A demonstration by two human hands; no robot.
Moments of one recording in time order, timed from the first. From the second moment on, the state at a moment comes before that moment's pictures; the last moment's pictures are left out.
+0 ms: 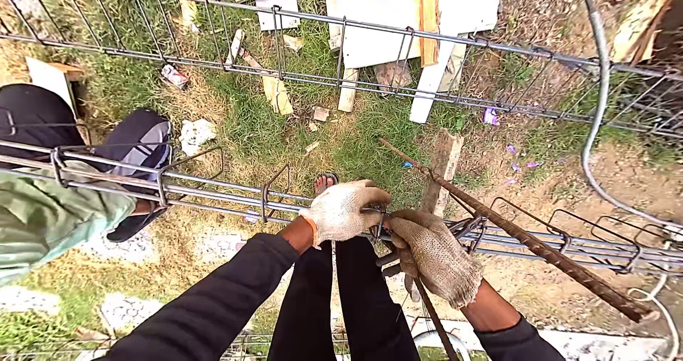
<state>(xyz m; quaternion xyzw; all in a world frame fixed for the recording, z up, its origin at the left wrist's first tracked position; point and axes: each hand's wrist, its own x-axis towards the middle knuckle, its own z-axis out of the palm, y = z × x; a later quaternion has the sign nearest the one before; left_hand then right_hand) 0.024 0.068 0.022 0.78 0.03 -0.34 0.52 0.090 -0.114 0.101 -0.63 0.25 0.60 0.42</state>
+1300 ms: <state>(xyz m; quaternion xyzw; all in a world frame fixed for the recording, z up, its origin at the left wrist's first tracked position) 0.016 0.043 0.026 0.82 0.04 -0.31 0.48 0.107 -0.096 0.097 -0.80 0.07 0.54 0.27</state>
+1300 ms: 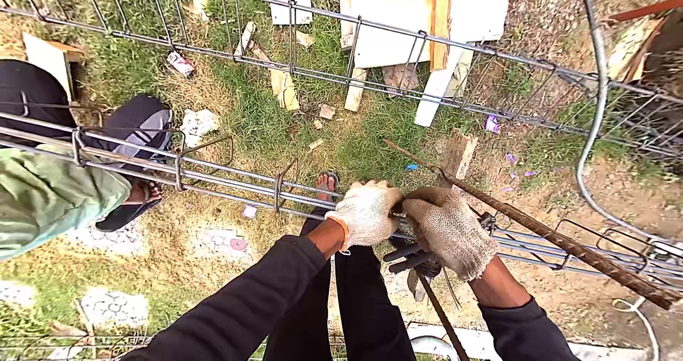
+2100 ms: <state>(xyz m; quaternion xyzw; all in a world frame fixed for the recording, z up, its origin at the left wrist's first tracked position) 0.008 0.037 0.021 0.84 0.06 -0.24 0.49 0.087 -0.139 0.083 -0.74 0.20 0.51 0.39</state>
